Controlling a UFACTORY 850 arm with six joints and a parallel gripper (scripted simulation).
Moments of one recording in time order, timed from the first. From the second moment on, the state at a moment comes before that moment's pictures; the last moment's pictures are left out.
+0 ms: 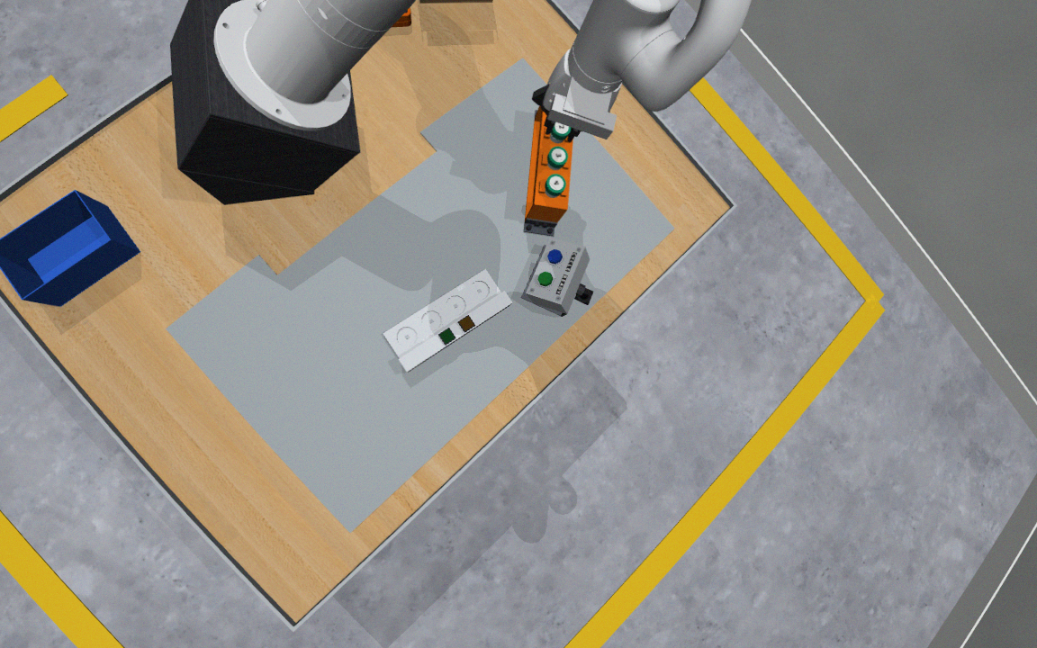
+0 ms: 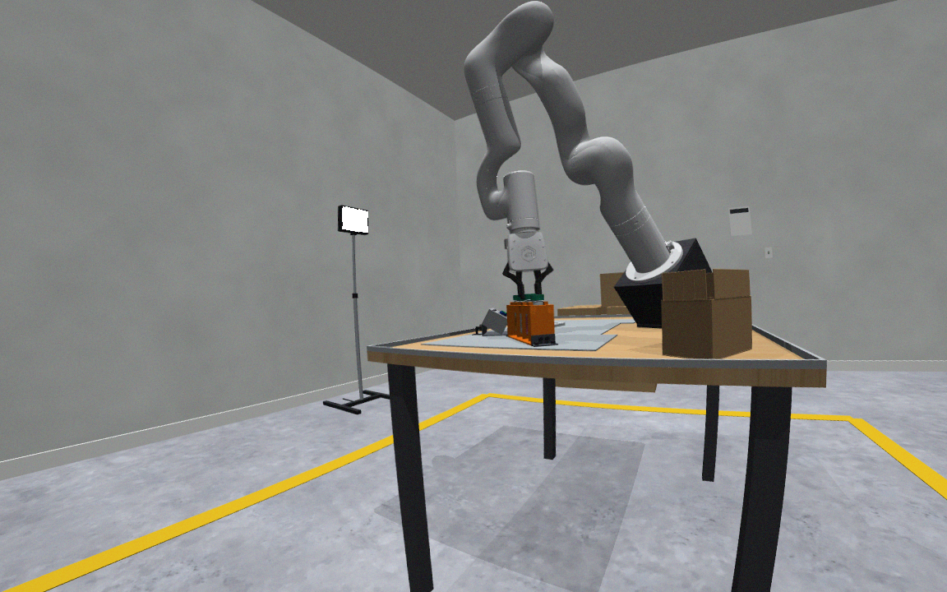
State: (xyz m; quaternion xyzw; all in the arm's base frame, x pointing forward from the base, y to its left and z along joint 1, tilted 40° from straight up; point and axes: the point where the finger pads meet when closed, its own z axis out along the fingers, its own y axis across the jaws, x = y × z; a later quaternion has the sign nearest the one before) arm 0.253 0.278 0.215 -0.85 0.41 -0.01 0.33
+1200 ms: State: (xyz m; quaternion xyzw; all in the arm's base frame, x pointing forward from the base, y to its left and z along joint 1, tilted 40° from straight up) arm 0.252 0.277 0.214 -0.94 0.00 -0.17 0.30
